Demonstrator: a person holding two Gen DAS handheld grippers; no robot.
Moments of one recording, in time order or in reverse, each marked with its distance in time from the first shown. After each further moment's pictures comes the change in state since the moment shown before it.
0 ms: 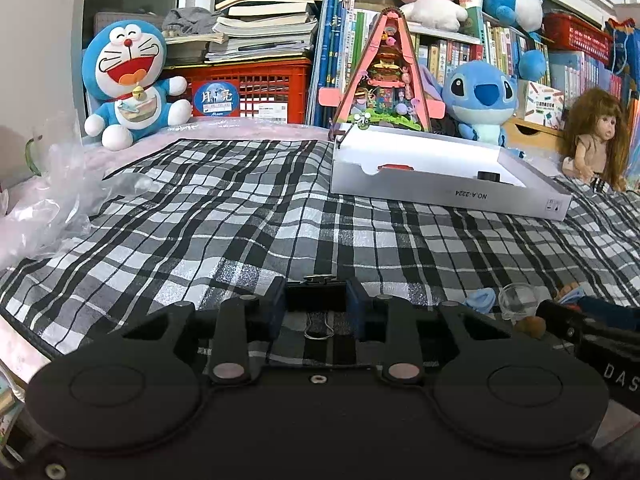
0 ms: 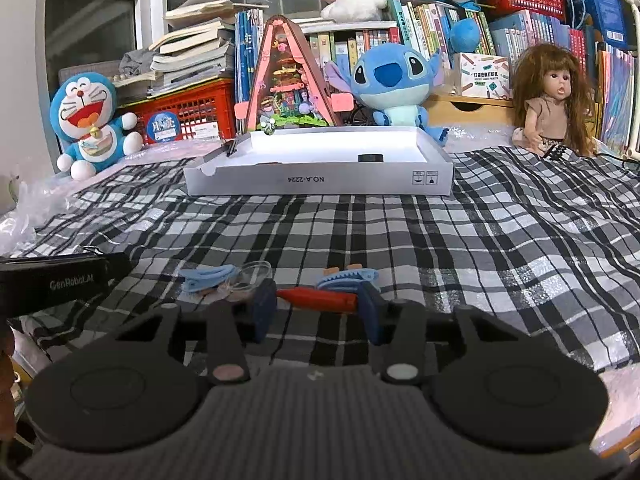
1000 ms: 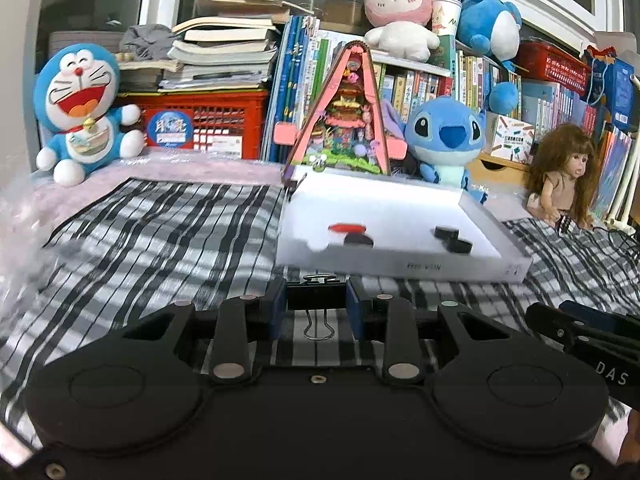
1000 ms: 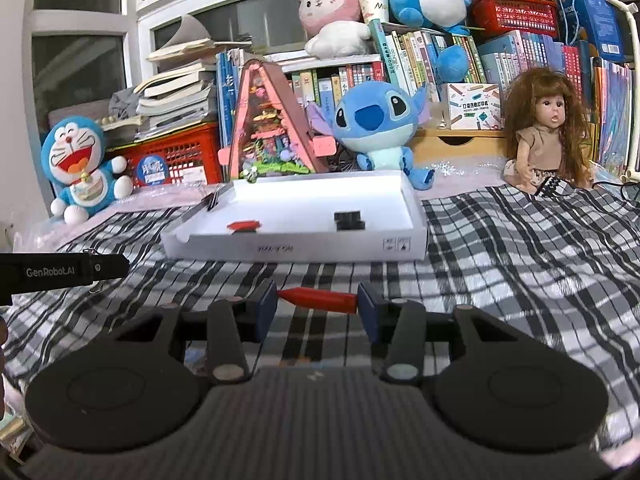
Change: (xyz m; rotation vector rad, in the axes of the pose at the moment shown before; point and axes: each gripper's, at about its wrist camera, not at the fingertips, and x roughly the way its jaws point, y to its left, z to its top) left arm 0.014 -0.020 0.075 -0.005 -0.018 -0.125; right arm 0.005 -0.038 0.052 0.030 -0.066 0.012
